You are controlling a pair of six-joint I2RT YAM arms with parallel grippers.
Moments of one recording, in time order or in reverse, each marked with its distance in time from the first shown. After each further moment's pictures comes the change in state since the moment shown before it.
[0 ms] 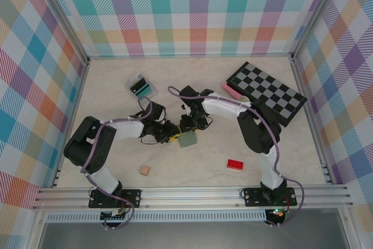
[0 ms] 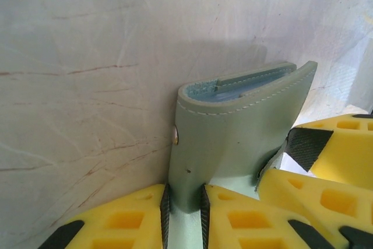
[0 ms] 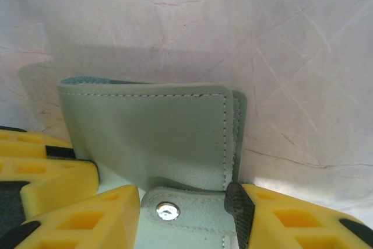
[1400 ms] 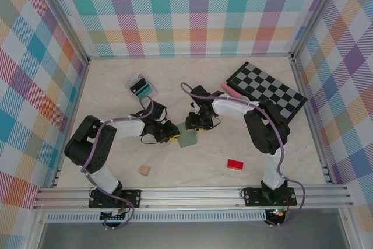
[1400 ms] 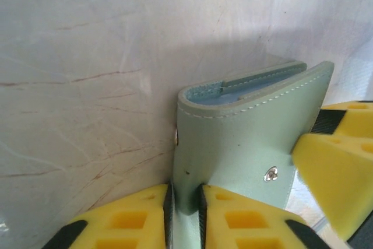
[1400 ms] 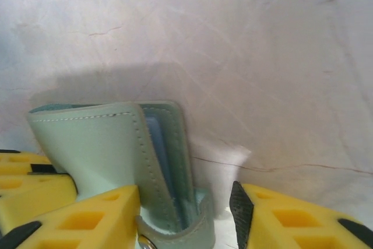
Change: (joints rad) left arm 0.000 0.009 0.035 -0.070 -0.032 0.068; right arm -0.091 -0.081 -0.163 0.157 -0.065 0.111
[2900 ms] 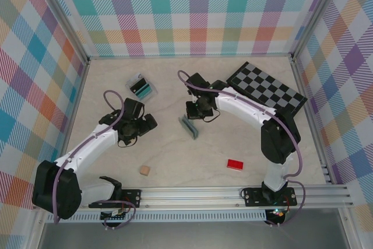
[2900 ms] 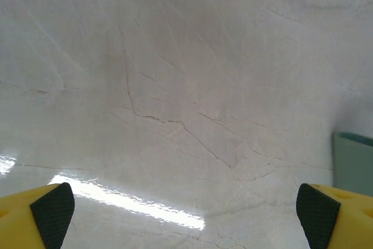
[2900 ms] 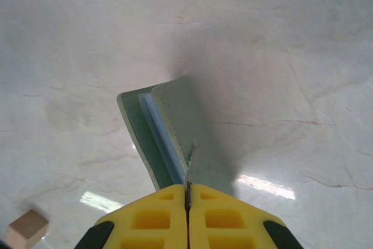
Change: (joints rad) left arm 0.128 -0.485 0.002 -0.519 -0.515 0.058; right arm 0.085 -0.140 0.200 -0.214 0.149 0.004
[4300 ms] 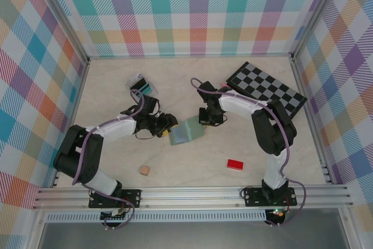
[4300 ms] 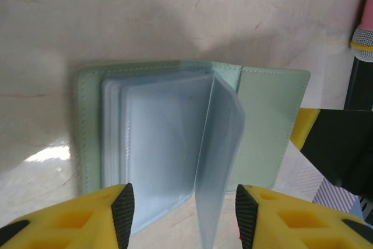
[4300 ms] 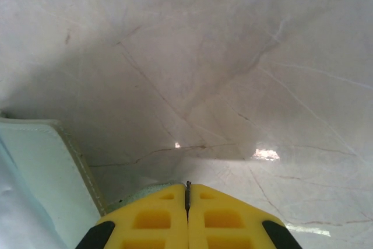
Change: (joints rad) left arm -0.078 0.365 0.031 0.456 0.520 -0.055; right arm -0.148 0.097 -0.200 0.105 0.012 0.069
